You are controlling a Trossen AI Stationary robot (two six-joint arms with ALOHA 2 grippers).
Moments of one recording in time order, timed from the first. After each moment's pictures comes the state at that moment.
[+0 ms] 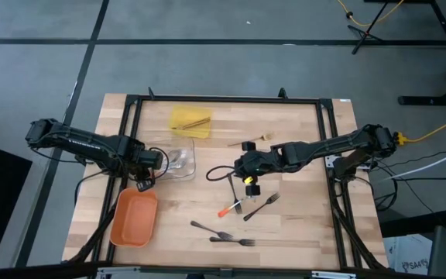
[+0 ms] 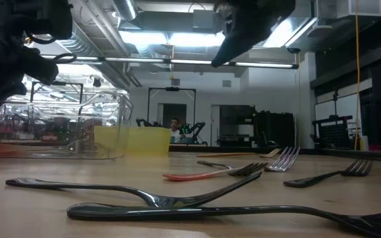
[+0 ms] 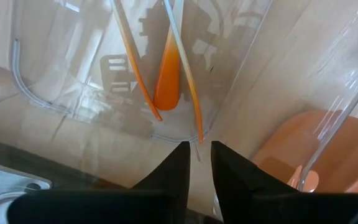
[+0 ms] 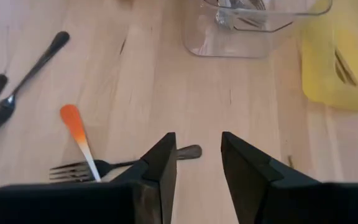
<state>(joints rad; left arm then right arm) -0.09 0.99 0.59 -1.12 0.10 -0.63 0.16 1.59 1.23 -0.49 0.13 -0.04</state>
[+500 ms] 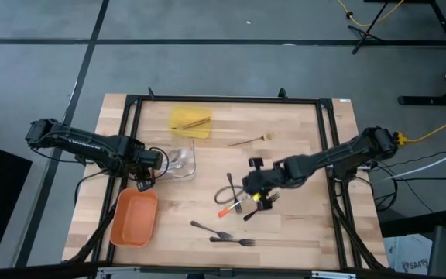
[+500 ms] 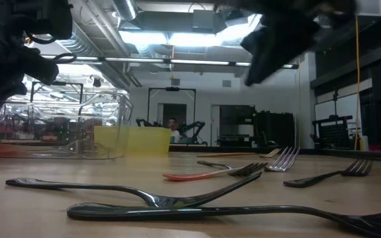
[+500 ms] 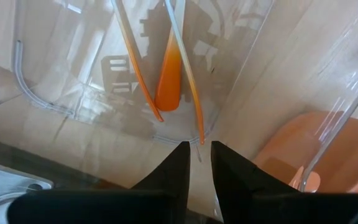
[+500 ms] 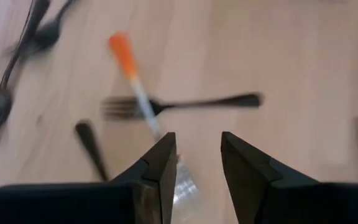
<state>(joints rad) -0.09 0.99 0.59 -1.12 0.09 -0.63 0.29 1.59 1.15 -0.58 0.12 0.02</state>
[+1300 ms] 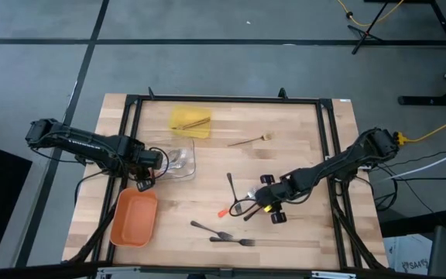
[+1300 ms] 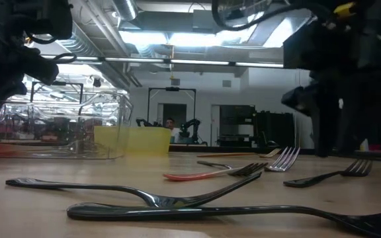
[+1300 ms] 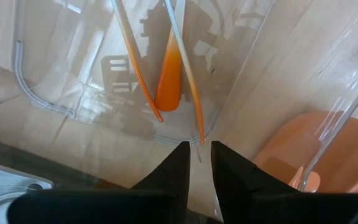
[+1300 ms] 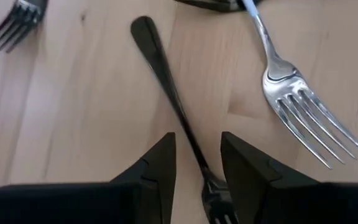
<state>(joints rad) -0.09 0.99 0.59 -1.12 0.09 -0.63 0.38 1.59 0.83 -0.34 -0.06 0.19</state>
